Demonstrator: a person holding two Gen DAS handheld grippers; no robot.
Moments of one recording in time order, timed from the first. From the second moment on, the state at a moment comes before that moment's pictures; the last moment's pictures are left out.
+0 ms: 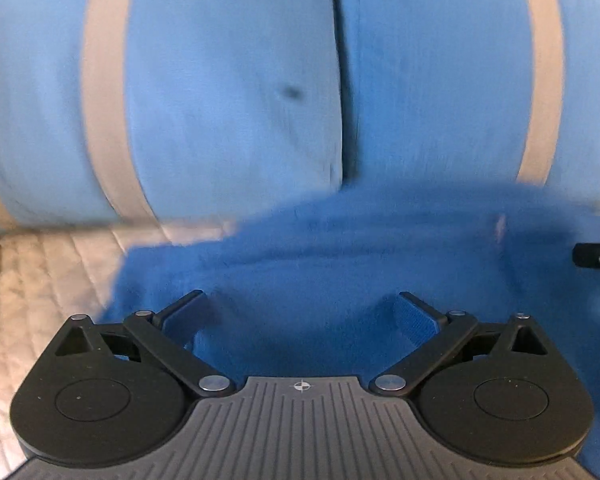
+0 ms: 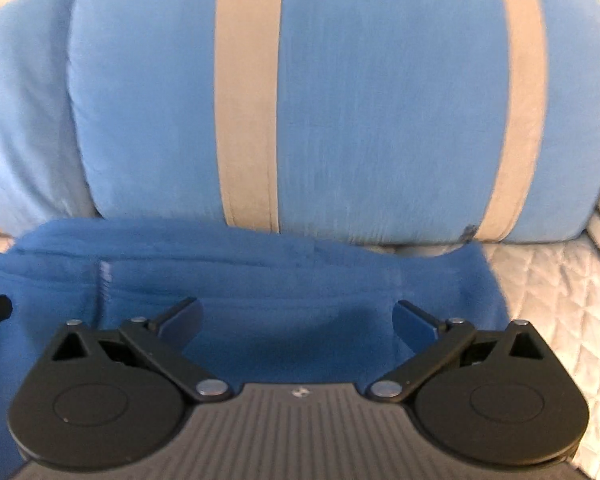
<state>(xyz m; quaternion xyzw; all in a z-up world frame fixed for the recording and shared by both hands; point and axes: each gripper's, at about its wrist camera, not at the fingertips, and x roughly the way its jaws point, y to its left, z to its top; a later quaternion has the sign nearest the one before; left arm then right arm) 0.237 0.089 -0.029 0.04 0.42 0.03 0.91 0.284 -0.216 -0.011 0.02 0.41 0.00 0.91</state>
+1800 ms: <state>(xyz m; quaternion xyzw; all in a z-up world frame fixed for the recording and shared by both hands) 0.114 0.174 0.068 -0.04 0.48 -0.14 0.86 0.178 -0.325 0.023 0.10 0.50 0.11 0.86</state>
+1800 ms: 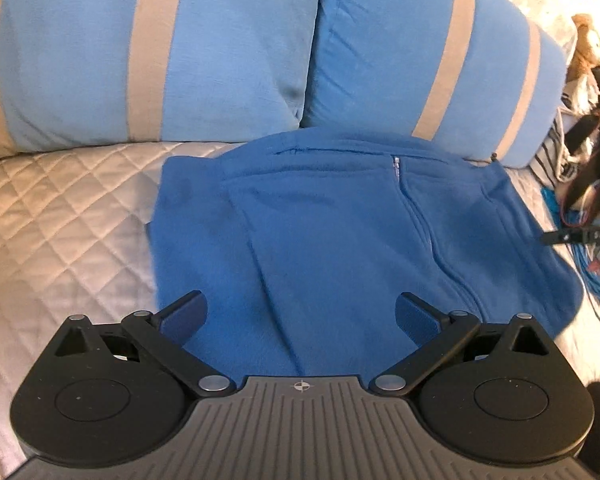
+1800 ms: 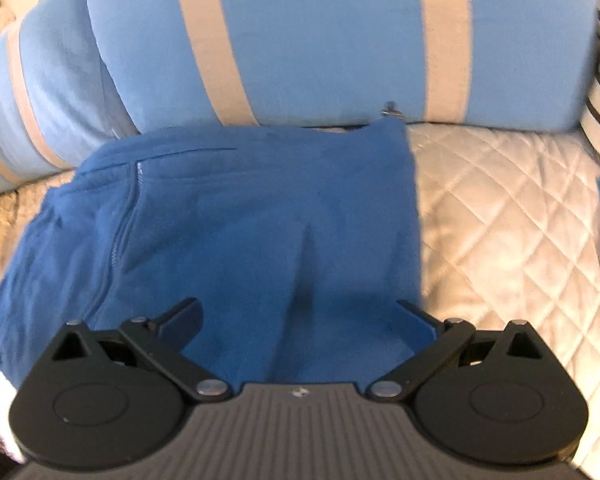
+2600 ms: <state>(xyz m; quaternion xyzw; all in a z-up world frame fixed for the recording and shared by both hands) 0.025 0.346 0.201 -0.16 0.38 -0.10 0.90 0.066 -0.578 0.181 0.14 0.38 0.09 0.91</state>
